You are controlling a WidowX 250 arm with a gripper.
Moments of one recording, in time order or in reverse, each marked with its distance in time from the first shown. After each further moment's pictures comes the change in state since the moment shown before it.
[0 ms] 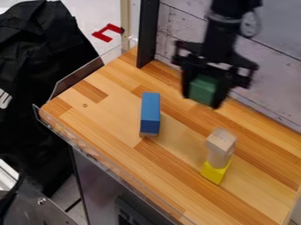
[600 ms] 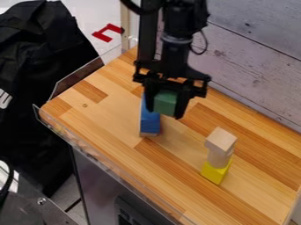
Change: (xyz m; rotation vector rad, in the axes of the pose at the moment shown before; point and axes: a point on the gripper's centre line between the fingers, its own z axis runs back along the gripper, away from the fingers) arm -0.001 0.047 -0.041 -0.011 0.043 0.202
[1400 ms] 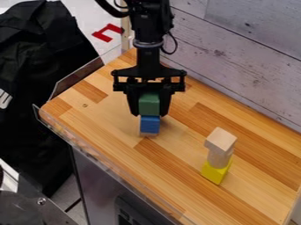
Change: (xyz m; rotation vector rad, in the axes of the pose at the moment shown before) arm 0.013 0.024 -0.014 -0.105 0.001 0.260
